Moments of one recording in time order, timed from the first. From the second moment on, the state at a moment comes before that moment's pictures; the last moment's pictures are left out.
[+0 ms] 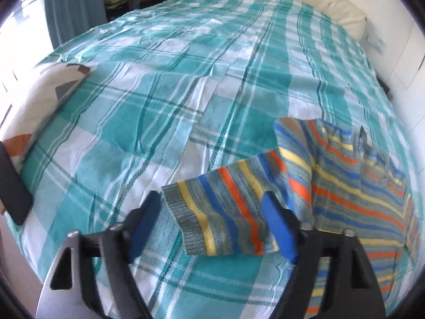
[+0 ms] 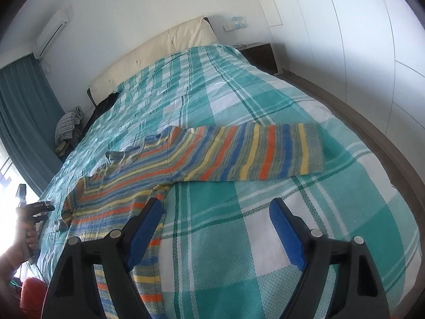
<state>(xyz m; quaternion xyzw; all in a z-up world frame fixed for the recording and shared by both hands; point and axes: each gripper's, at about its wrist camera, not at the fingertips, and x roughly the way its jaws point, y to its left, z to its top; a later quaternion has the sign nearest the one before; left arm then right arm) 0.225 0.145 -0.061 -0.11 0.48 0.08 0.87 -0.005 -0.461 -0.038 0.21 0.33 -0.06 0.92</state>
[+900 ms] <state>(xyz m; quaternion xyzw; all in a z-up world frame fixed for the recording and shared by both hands) 0.252 0.220 -0.086 0.04 0.52 0.27 0.81 0.006 -0.445 -0.046 0.17 0.36 -0.08 0.92</state>
